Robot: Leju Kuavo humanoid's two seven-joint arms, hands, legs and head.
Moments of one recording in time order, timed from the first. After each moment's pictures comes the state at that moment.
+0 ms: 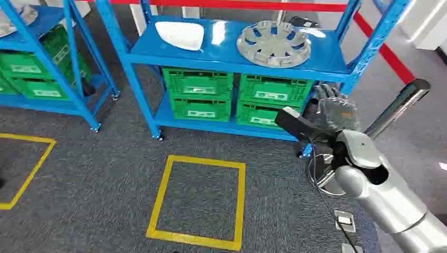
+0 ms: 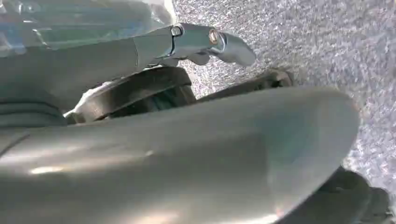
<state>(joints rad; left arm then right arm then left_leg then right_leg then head) -0.20 0.00 -1.18 -0.27 0.91 0.19 -0.09 -0.80 -0.51 0.95 -1.53 0.59 -0.01 0.62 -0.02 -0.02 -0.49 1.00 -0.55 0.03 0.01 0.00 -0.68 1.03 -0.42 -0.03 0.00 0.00</state>
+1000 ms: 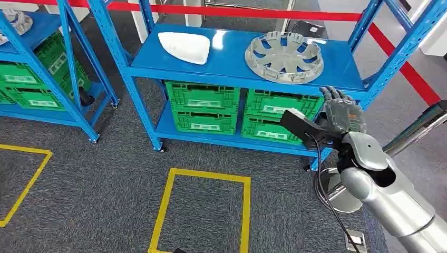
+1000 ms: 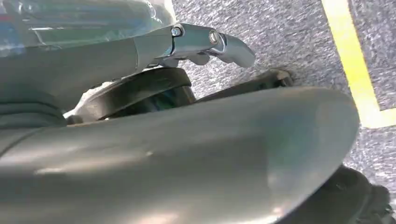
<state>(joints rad) -0.20 0.00 -1.18 -0.27 0.89 0.18 -0.09 -0.80 -0.53 0.95 -1.54 0.58 -0.01 0.62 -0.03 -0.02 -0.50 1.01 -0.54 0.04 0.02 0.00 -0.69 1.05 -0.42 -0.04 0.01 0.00</state>
